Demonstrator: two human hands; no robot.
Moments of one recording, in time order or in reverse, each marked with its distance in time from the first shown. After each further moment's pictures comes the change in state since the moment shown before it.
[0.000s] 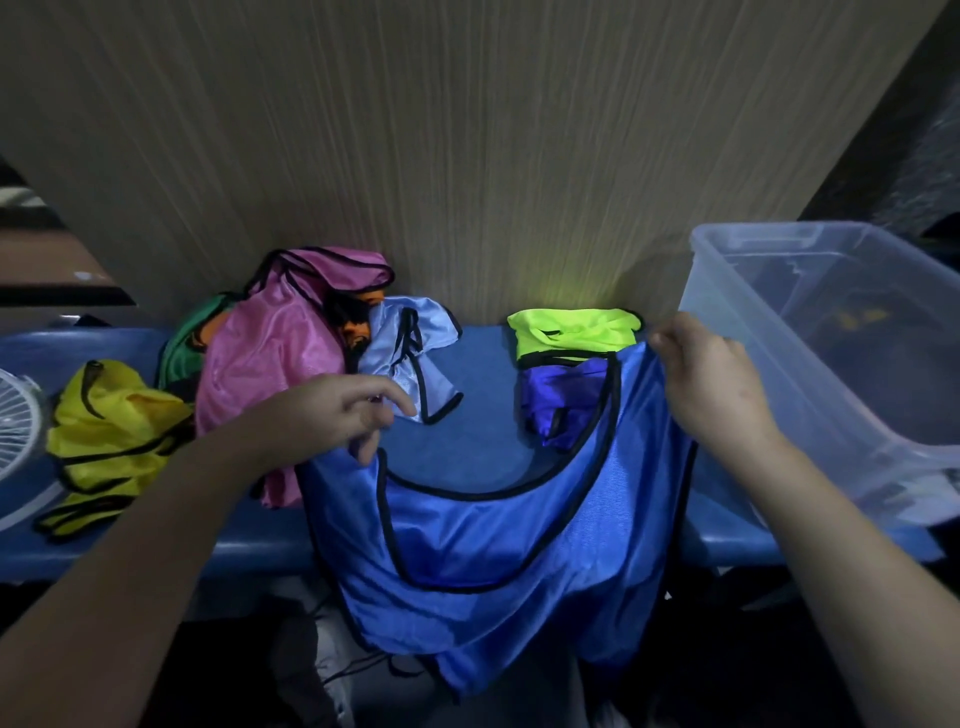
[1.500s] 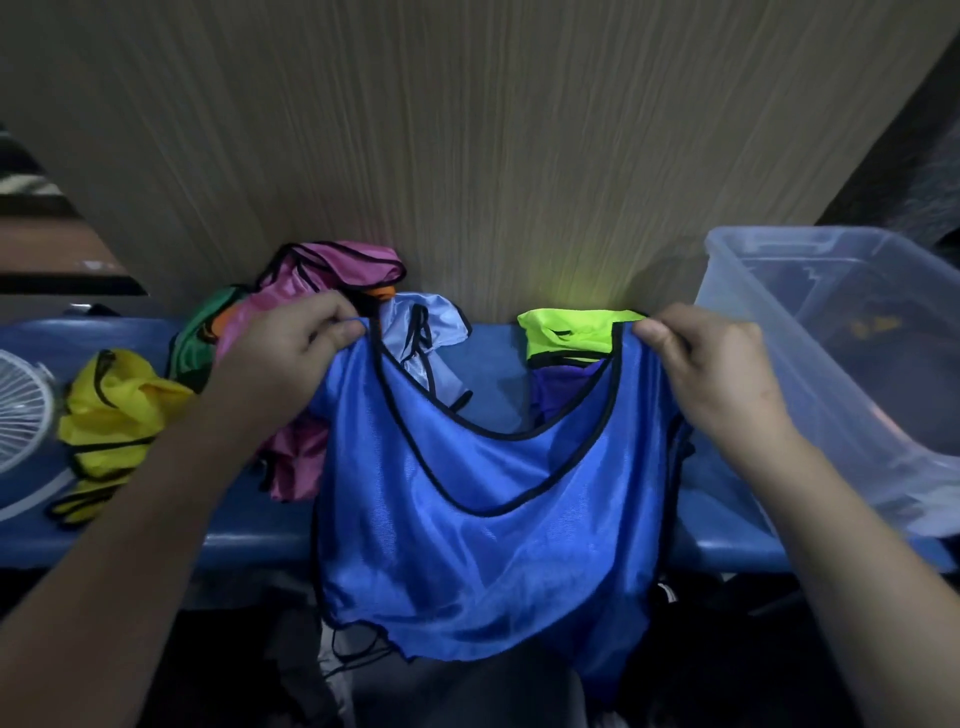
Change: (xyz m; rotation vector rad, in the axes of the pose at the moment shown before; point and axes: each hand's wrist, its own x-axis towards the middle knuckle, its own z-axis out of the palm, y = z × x) left_hand -0.015 0.028 -0.021 0.306 0.669 0.110; right_hand 0.001 -0.025 -0.009 0.140 0.124 -0.290
